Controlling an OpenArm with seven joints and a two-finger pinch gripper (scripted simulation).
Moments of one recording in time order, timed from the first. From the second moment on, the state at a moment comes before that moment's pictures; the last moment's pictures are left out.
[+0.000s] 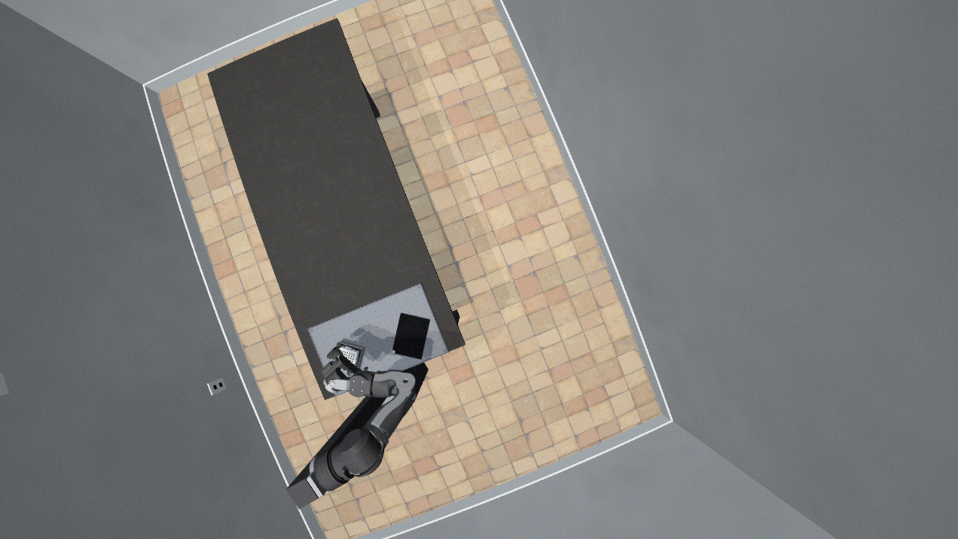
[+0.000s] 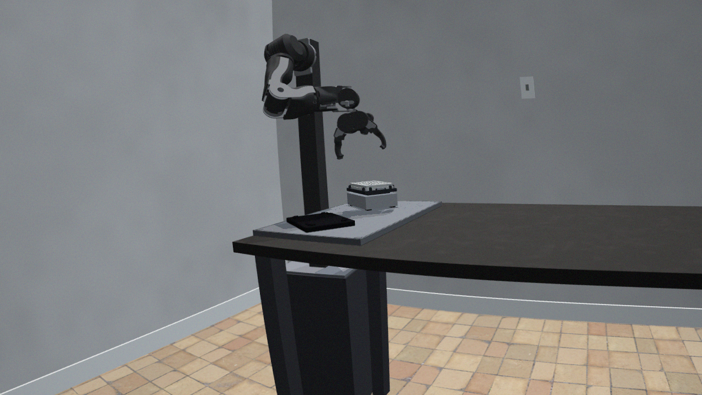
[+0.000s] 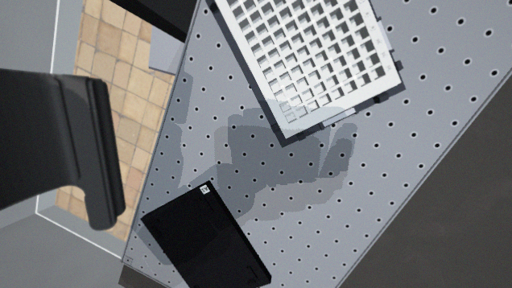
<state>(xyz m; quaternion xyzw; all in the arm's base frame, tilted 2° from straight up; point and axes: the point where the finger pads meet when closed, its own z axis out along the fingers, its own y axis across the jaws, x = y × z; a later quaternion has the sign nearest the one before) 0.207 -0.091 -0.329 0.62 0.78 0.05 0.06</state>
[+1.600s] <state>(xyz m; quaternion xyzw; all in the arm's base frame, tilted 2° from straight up) 0.187 0.007 -0.345 0.40 0.92 -0.01 0.00</state>
